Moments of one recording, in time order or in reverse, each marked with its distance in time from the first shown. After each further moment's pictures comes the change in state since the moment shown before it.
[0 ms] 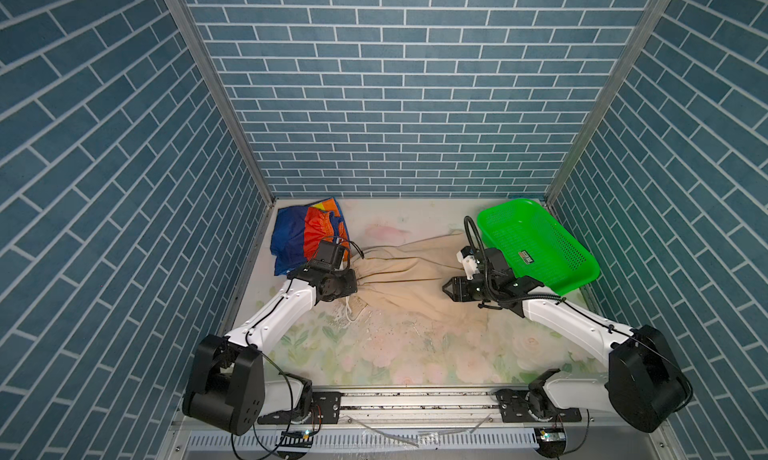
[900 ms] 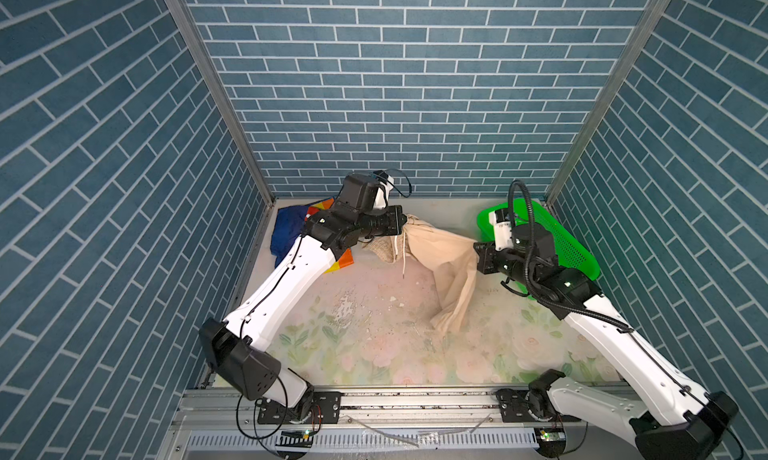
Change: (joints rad) left arm -0.246 0.172 0.821 -0.137 0.168 -0.006; right arm -0.020 -0.247 0.387 -0.191 0.259 -0.152
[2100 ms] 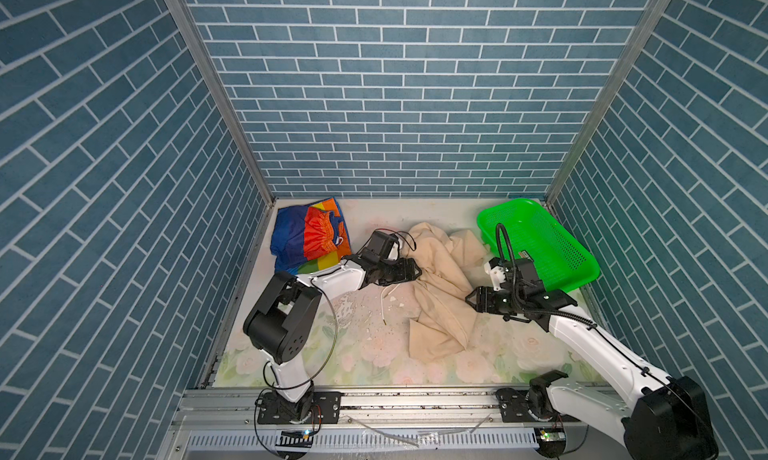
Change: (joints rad) left arm -0.014 0.301 -0.586 0.571 0.159 -0.151; right arm -0.126 0.025 -0.492 0.008 -0.396 0.143
